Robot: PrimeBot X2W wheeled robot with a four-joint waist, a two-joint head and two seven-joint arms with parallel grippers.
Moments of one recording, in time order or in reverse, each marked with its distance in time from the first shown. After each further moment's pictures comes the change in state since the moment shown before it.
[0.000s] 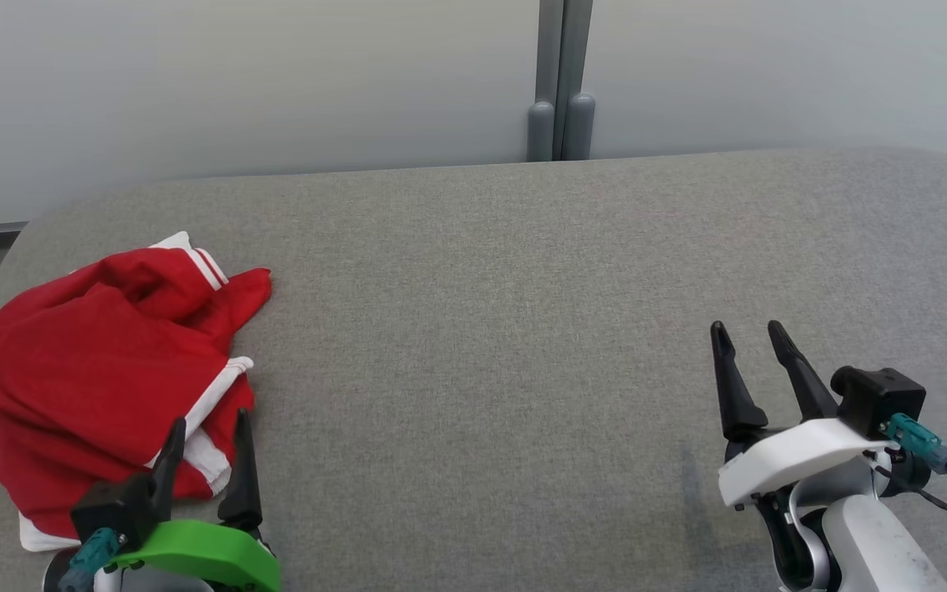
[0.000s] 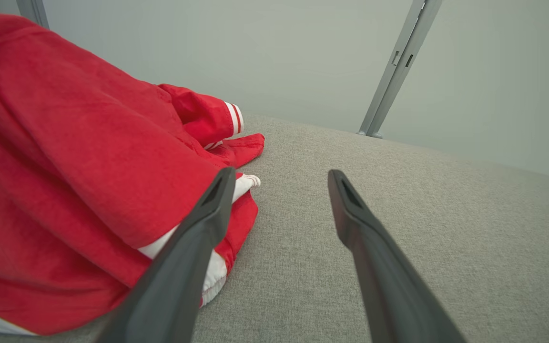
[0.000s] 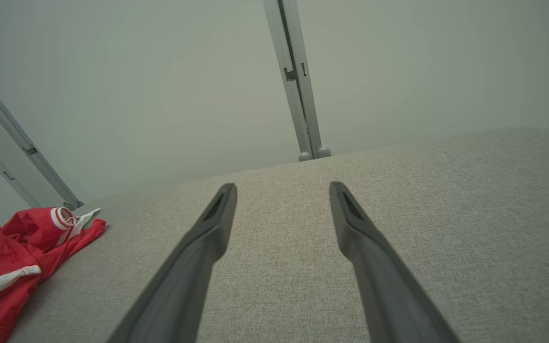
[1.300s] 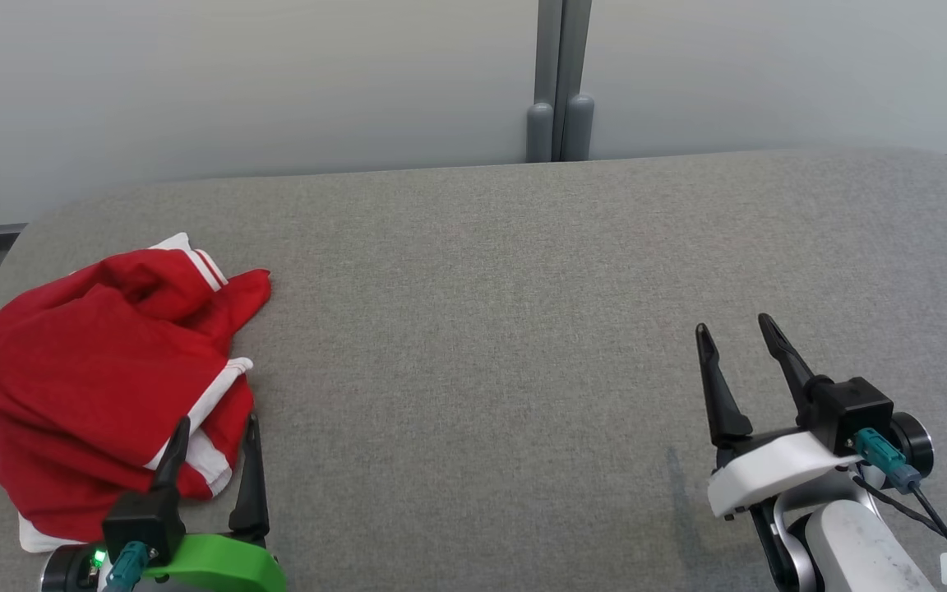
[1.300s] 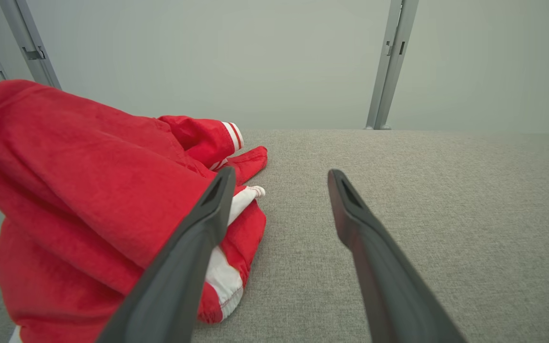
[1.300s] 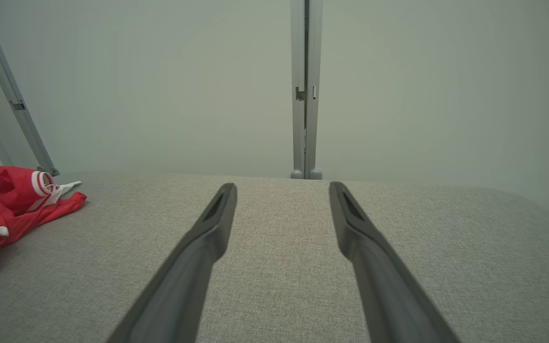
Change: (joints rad) left arm 0.014 -0.003 -0.011 0.008 0.189 0.019 -0.060; right arm 0.004 -0.001 0.027 -0.006 -0.219 -0.024 -0.058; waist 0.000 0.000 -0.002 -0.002
